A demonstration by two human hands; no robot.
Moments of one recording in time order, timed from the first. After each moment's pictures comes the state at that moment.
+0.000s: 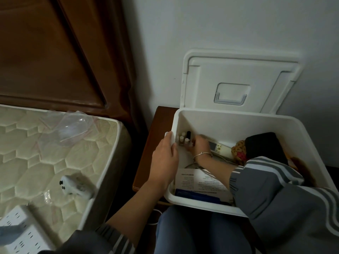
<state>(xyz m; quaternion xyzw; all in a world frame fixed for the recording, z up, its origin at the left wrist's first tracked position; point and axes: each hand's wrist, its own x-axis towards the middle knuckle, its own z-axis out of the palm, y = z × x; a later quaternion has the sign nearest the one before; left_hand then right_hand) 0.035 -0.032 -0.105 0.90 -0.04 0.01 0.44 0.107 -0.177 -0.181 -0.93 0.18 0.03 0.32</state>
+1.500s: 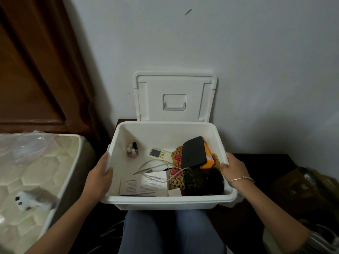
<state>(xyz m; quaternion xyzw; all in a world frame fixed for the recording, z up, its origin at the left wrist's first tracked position) -0.024 0.028 -0.104 0.92 -0.02 0.00 0.40 -0.132 -0.346 -0.071 -0.92 0.31 0.01 0.26</state>
